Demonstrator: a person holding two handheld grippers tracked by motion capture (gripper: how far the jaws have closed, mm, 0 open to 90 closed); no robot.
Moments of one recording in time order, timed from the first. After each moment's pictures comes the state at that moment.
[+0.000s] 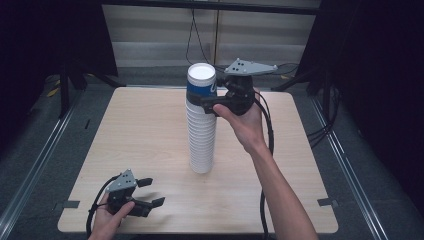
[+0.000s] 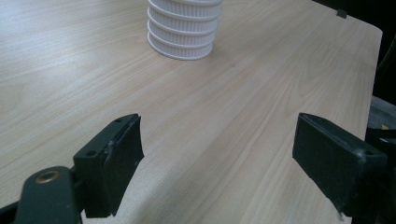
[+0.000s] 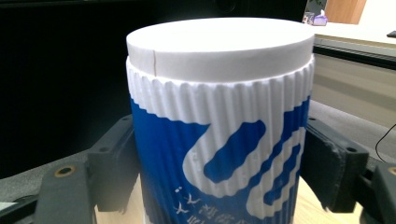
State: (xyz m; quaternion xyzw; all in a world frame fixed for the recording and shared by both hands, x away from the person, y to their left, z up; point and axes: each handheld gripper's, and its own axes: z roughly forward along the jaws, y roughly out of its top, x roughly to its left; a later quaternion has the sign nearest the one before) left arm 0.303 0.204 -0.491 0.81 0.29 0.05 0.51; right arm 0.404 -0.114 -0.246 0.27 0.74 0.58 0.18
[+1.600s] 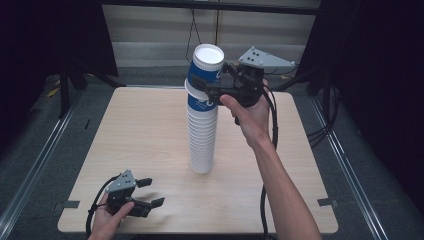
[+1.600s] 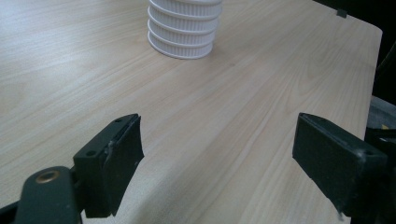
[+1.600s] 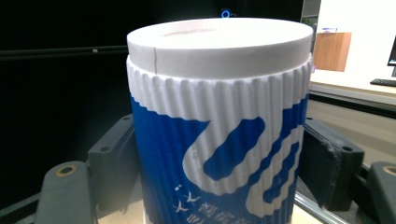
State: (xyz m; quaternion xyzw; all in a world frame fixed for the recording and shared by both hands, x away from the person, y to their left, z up) left arm 0.302 0.205 -0.491 0.81 0.29 0.05 0.51; right arm 0.396 -0.123 -0.220 0.25 0.68 0.65 0.21
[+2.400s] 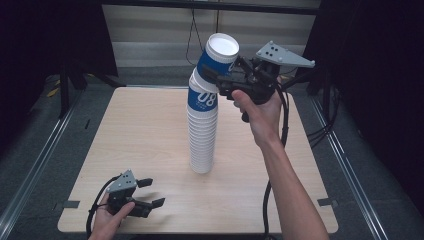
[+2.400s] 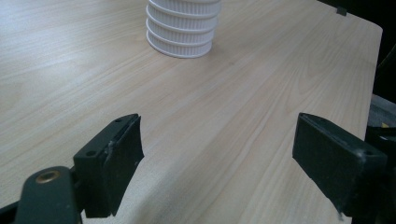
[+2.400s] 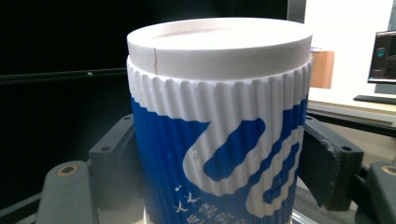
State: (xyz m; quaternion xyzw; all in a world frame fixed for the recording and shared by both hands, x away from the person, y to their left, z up) left arm 0.302 0.204 -0.492 0.81 0.29 0.05 0.51; right arm 0.383 -0.141 -0.203 0.26 0.65 0.67 0.23
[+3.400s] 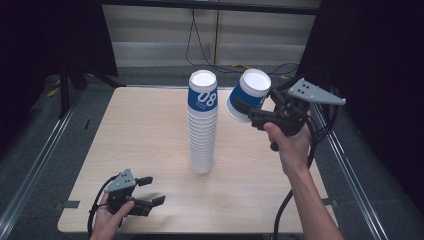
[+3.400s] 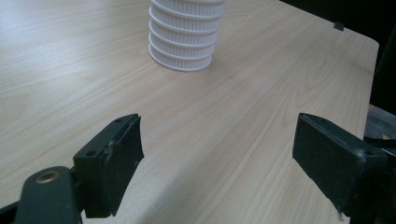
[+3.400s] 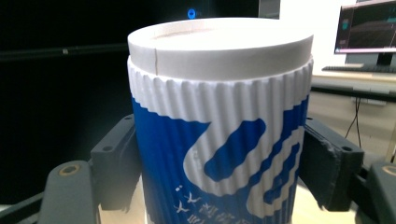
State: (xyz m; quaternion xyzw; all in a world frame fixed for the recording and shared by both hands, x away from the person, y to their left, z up) left arm 0.300 0.202 -0.487 0.80 0.29 0.06 0.52; right arm 0.343 -0.201 -0.253 0.31 0.66 0.64 0.24
